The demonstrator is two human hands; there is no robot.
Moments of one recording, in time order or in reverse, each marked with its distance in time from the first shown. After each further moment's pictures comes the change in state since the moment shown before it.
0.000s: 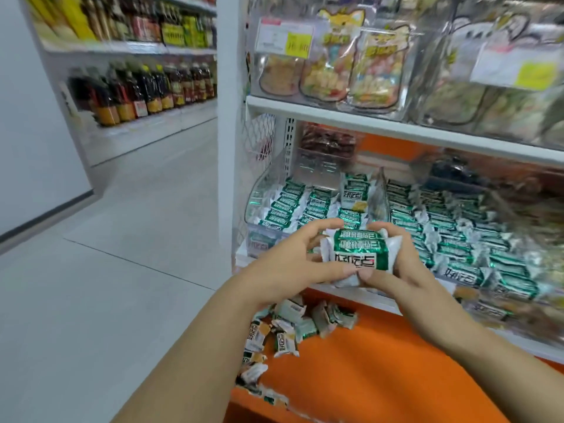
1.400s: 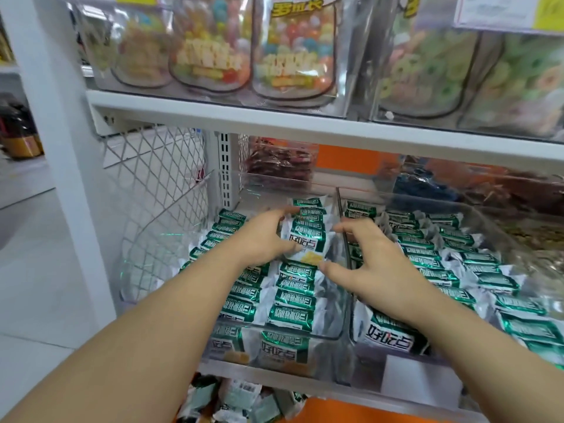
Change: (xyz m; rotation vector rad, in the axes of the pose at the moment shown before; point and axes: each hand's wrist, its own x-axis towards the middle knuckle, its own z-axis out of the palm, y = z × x) left_hand 0.236 -0.060 -0.027 0.680 0.107 0.026; right_hand 0.130 0.080 -0.091 -0.664 0.218 0.005
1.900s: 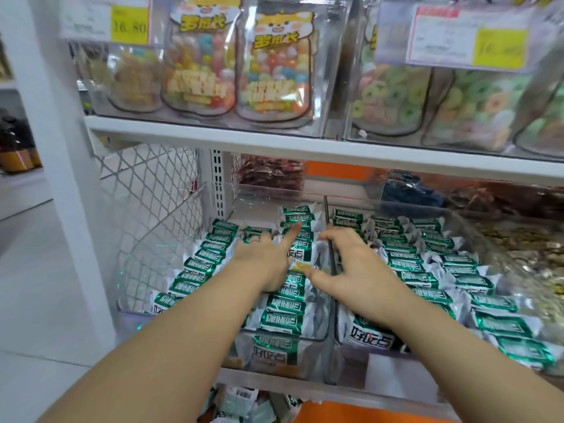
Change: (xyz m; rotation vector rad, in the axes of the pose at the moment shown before) left_hand -0.004 0.021 0.024 0.675 -0.194 -0.168; right_hand 0.000 -0.003 0.002 -0.043 -0.016 0.009
